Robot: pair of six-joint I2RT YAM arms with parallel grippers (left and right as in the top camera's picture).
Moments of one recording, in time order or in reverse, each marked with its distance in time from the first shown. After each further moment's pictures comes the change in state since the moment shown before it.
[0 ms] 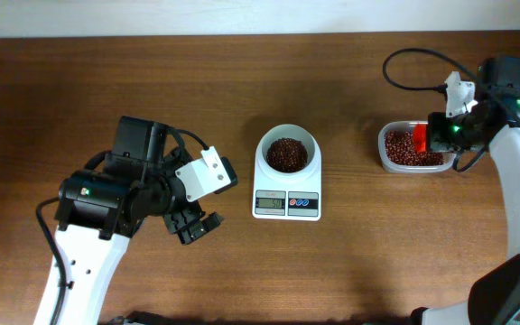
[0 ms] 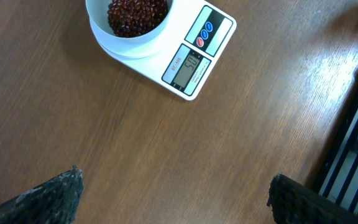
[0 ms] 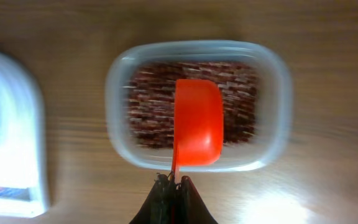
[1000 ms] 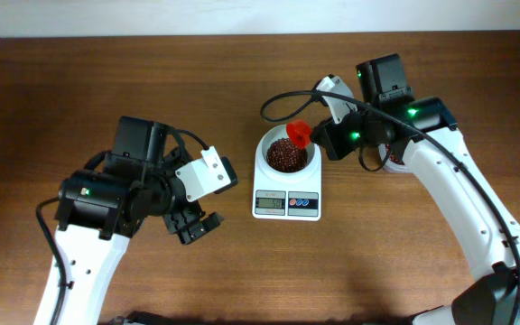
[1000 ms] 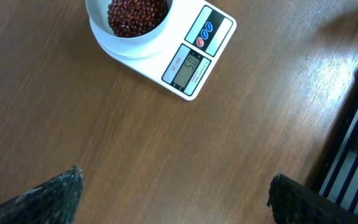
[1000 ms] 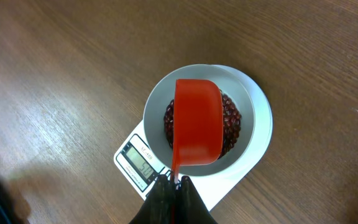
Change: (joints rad) left arm 0.000 0.000 0.000 0.000 0.000 0.000; right arm 0.463 0.000 0.000 0.171 -0.372 -0.113
